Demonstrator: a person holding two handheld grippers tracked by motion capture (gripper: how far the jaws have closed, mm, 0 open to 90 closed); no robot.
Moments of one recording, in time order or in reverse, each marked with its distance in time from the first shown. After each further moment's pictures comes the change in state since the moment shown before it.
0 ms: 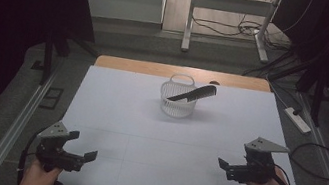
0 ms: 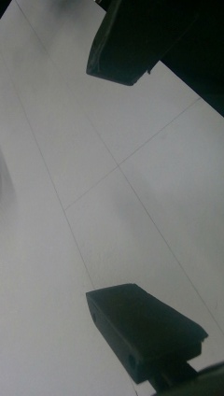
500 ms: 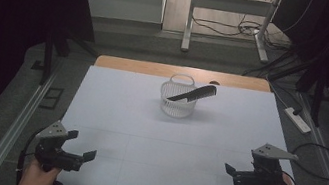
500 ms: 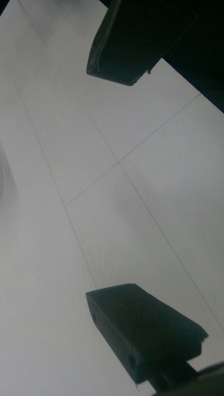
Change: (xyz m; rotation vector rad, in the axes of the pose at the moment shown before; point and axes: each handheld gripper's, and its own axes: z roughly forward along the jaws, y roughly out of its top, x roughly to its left) left arm 0.002 -0.001 -0.002 -0.006 0.014 0.003; right arm -0.009 -0.016 -0.011 0.011 -0.025 0.019
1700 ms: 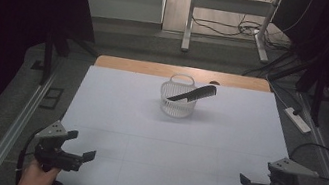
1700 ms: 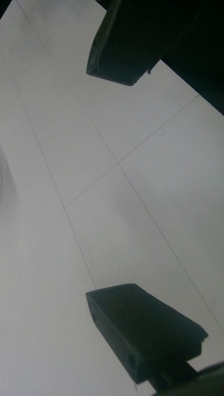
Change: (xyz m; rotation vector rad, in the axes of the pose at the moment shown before) left arm 0.000 0.000 0.000 0.002 -0.012 0.005; right arm -0.014 -0.032 -0.028 0.003 -0.077 0.070
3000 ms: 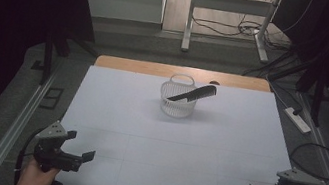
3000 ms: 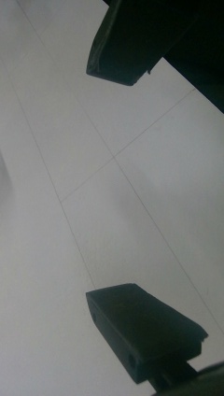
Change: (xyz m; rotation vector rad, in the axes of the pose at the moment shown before) left arm 0.000 0.000 -0.001 0.012 0.025 0.007; right arm -0.006 -0.019 -0.016 0.120 -0.097 0.032
